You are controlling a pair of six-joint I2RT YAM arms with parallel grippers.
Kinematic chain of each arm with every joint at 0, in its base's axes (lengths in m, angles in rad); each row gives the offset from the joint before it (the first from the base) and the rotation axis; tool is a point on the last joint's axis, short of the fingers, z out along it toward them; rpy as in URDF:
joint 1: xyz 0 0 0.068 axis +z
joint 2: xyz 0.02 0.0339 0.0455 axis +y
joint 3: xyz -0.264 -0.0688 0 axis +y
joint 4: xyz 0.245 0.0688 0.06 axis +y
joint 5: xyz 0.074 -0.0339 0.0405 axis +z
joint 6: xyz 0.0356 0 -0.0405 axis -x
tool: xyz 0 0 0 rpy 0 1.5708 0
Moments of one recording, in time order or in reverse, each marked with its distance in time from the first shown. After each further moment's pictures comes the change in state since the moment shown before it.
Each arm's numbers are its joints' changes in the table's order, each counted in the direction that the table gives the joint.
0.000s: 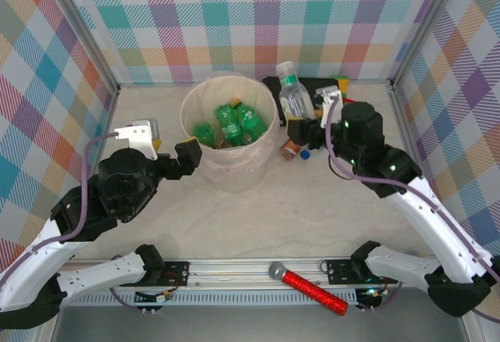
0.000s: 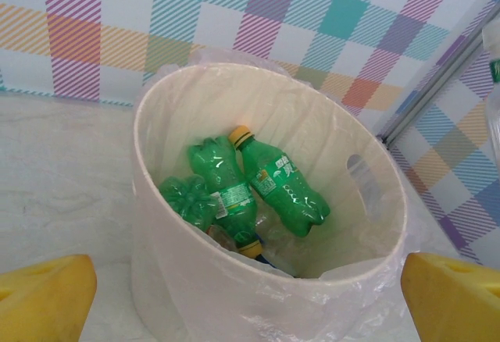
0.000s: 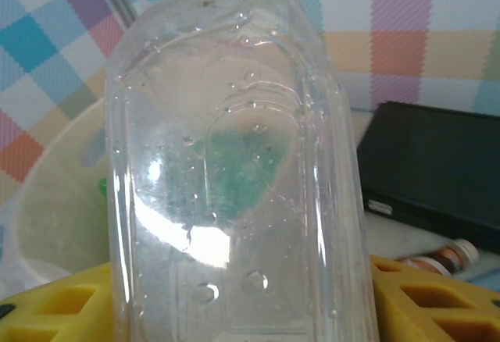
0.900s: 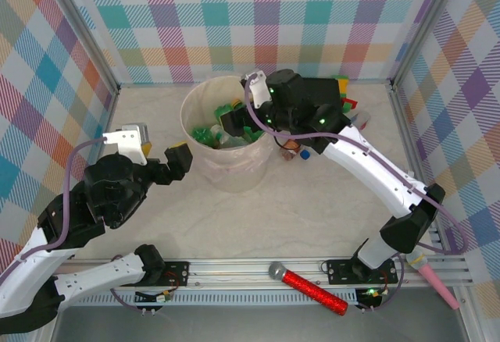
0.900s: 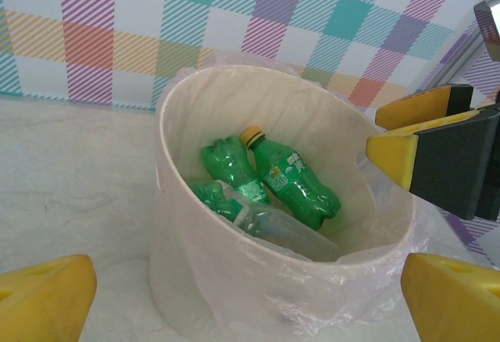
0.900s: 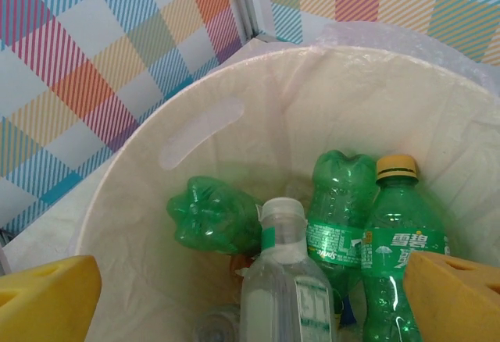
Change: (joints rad) left arm 0.000 -0.051 -0.013 0.060 0.005 -0.021; right arm 0.156 0.499 -0.428 0.068 0.077 0.089
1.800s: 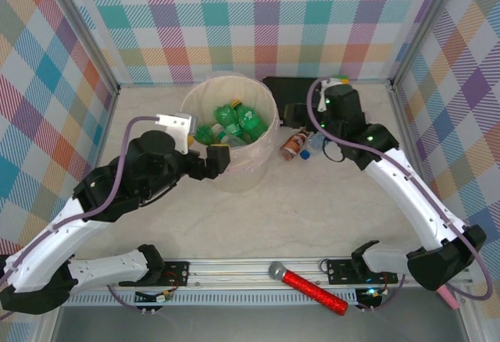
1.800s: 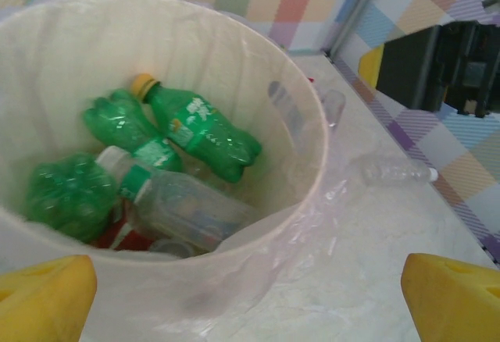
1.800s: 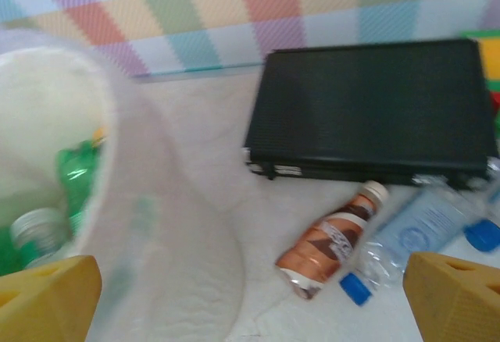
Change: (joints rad) left arm 0.000 0.245 -0.113 -0.026 -0.292 -0.062; right arm -0.324 -0.322 0.397 0.013 -0.218 -0.241
